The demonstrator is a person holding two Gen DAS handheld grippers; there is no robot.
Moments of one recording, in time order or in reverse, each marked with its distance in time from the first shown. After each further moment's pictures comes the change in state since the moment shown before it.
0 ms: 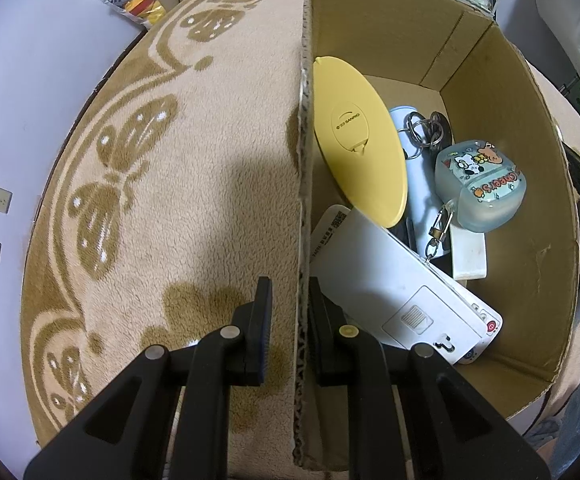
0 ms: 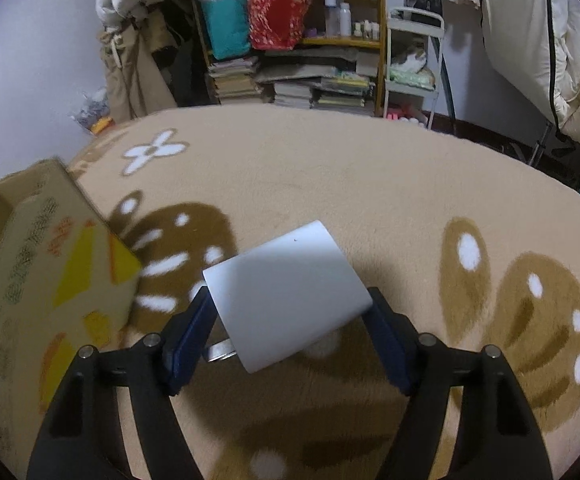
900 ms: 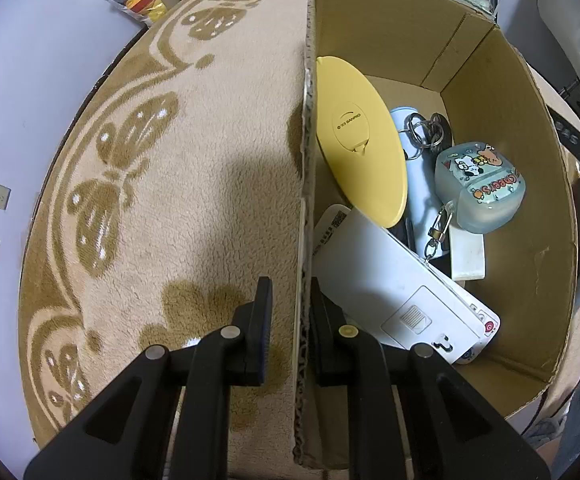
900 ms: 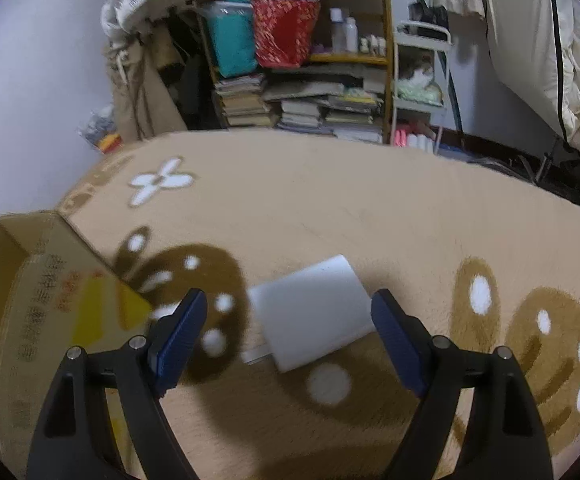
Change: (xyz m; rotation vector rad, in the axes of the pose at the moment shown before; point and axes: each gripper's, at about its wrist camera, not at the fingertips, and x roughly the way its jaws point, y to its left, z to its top) left arm 0.001 0.003 0.000 -0.007 0.003 -0.006; right arm 0.018 0.004 0.028 0.001 -0.025 0.009
